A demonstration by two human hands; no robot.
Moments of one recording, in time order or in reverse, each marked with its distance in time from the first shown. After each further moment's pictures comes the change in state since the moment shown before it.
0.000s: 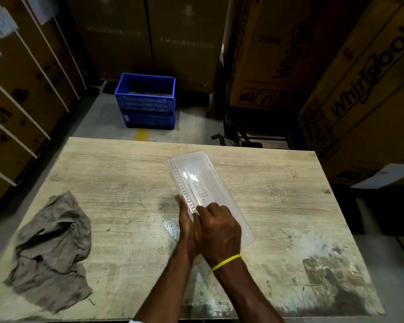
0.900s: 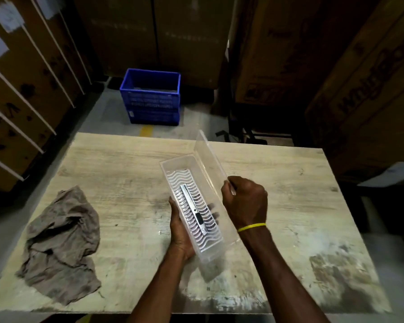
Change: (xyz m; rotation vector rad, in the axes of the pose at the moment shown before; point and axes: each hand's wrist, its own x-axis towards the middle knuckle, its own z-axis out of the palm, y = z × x) left_hand -0.009 0.017 -0.043 0.050 -0.091 -0.107; right_hand 0.056 0.035 -0.015 0.216 0.095 0.249
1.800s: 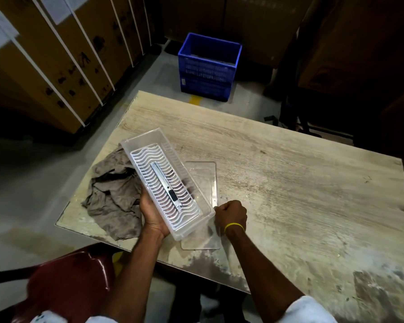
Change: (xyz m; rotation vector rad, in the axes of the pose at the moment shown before) left_hand -0.100 0.113 -0.093 -0.099 0.157 0.462; right_hand -0.113 -0.020 0.155 0.152 -0.766 0.643
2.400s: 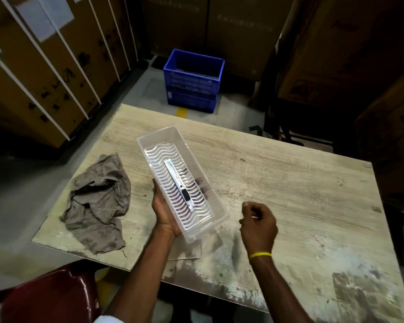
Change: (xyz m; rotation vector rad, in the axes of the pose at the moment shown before) left_hand 0.011 -0.054 0.071 -0.144 -0.221 -0.115; right_hand -0.041 0.019 -0.107 0.557 0.379 -0.211
